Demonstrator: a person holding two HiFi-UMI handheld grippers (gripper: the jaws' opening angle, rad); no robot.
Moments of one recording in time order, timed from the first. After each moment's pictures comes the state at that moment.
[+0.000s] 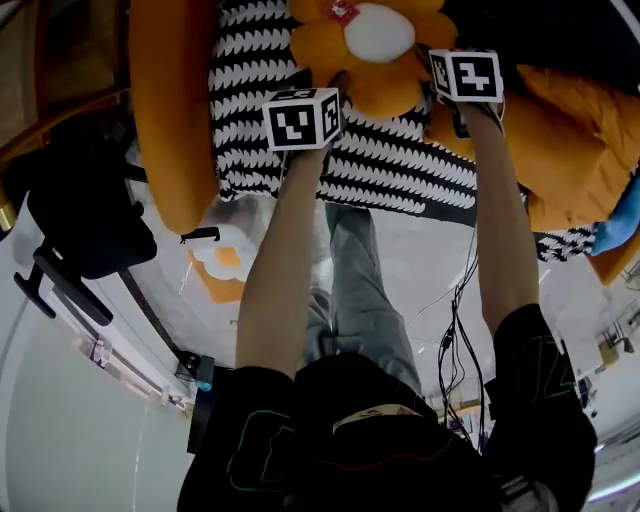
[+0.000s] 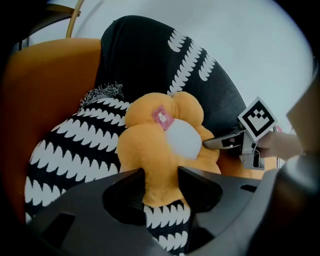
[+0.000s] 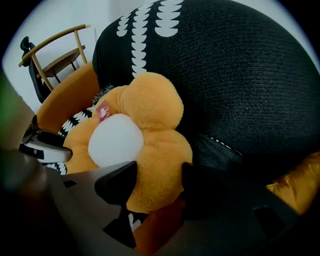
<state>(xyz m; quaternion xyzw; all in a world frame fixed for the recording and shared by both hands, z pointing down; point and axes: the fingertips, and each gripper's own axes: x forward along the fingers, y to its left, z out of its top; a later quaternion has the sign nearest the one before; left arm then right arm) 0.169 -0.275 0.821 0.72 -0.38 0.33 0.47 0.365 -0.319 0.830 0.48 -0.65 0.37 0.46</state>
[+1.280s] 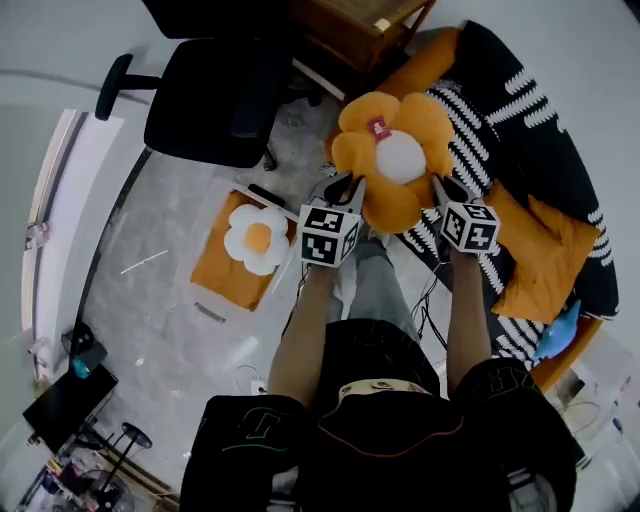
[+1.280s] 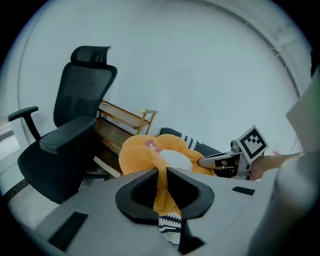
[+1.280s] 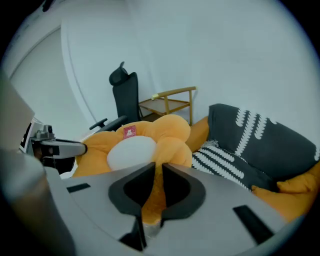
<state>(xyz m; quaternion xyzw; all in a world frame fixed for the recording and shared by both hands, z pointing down) -0.122 -0.011 0.455 0.72 -0.58 0.12 0.35 0.035 -0.094 0.492 0.36 -0.84 0.27 0.31</state>
